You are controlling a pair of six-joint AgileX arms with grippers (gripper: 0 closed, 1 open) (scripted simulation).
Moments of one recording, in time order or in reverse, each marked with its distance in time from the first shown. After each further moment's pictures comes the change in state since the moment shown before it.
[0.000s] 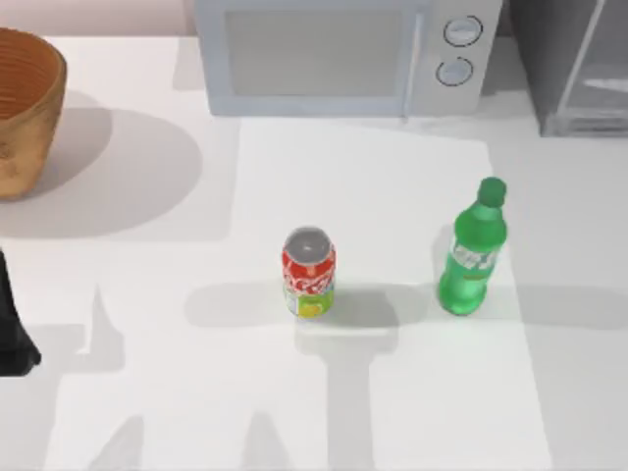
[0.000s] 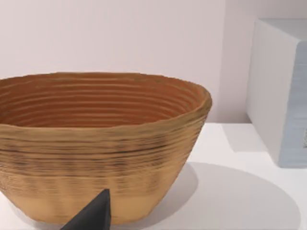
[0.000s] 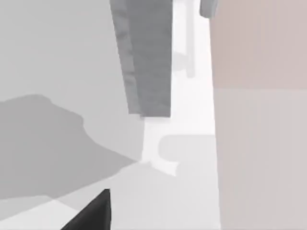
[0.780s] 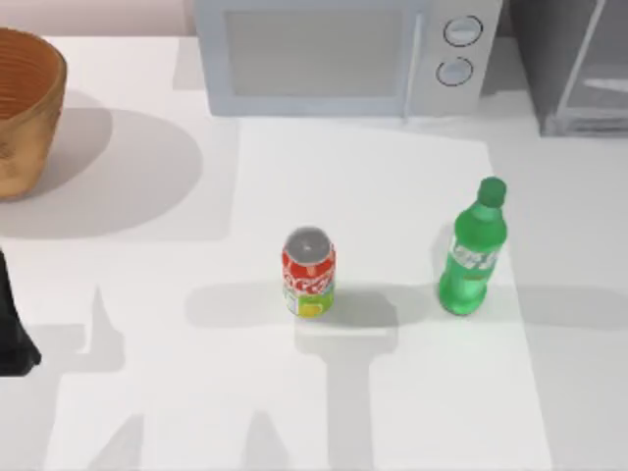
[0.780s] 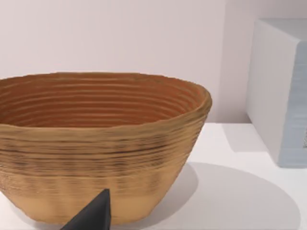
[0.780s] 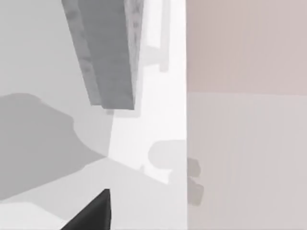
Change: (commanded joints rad) left arm 0.000 0.000 0.000 0.000 0.000 0.000; right arm 0.020 0.087 0.020 0.094 -0.022 0.012
